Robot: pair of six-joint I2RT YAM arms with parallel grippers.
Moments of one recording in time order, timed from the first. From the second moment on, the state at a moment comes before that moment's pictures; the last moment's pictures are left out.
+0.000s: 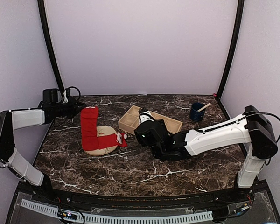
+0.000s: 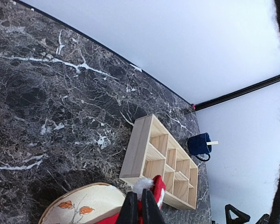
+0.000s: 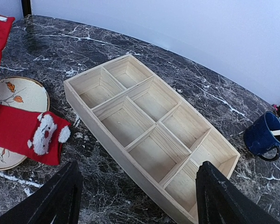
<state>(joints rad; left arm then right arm) -0.02 1.52 0.87 0.16 0.64 -0.73 1.22 1.79 1.12 0.13 0.92 0.21</state>
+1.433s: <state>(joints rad) -1.30 1.53 0.70 0.22 -0.47 -0.72 1.22 1.47 0.80 -0.04 1.02 0.58</state>
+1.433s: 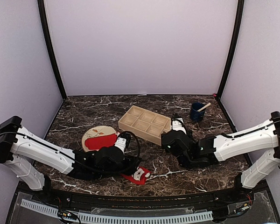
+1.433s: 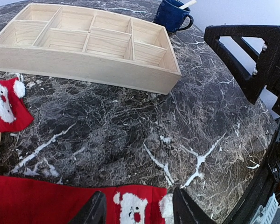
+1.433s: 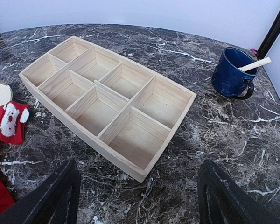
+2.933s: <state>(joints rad) -1.18 1.44 0.56 -0.14 -0.47 -1.10 1.30 1.80 0.98 -0.07 0.53 0.42</state>
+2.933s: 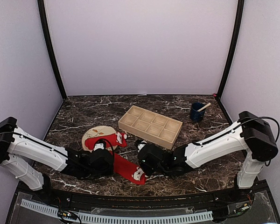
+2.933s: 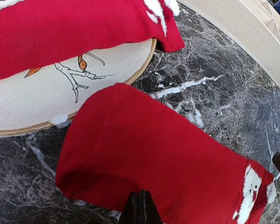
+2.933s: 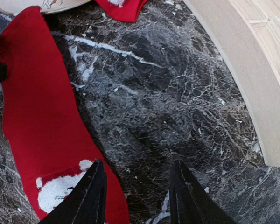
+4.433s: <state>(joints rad) -0.99 1.77 0.80 0.12 -0.13 -0.64 1.36 1.76 0.88 -0.13 0.26 0.68</state>
